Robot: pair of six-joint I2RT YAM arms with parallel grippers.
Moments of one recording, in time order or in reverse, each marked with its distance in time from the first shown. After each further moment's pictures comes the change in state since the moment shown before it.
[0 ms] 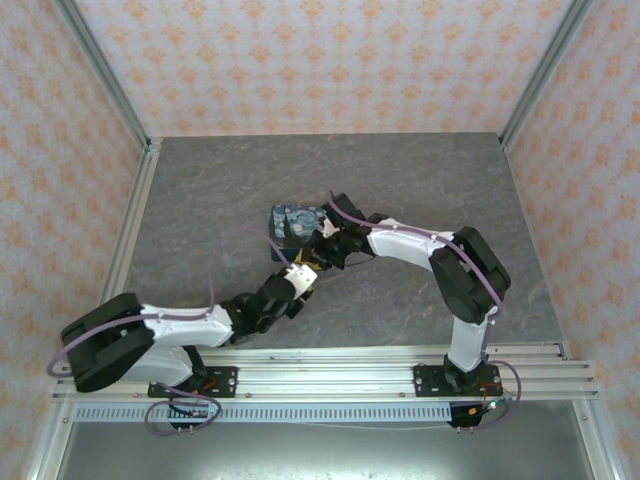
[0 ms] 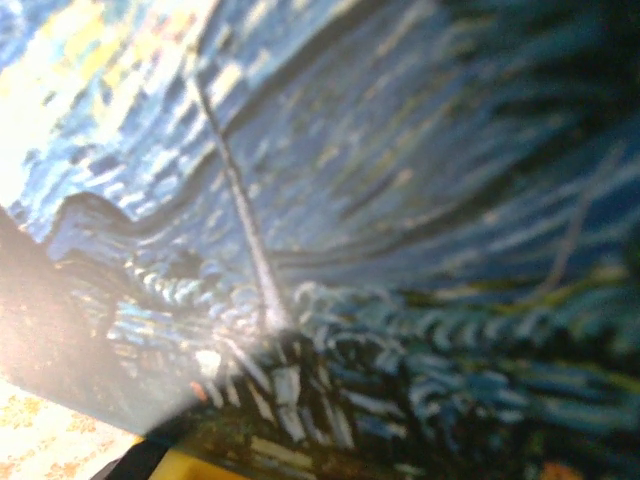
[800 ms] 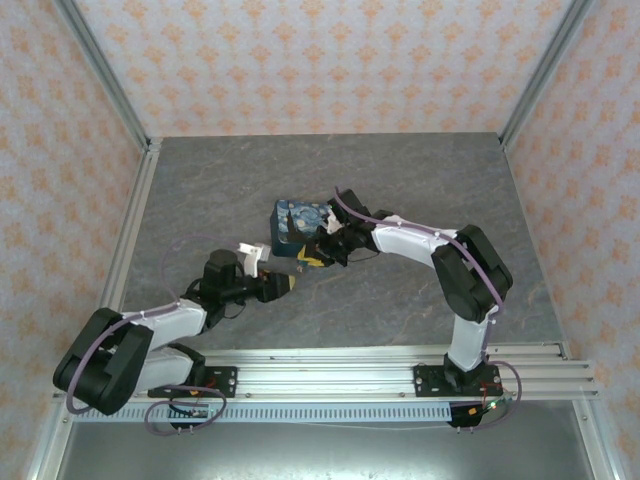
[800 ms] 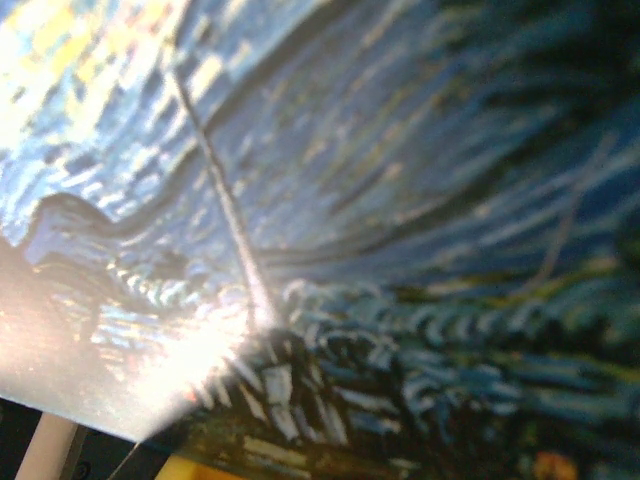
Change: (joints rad) left arm 0.570 -0.027 -0.111 0.138 0.986 -0.527; right arm -0.040 0.000 0.002 0.000 -0.064 0.000
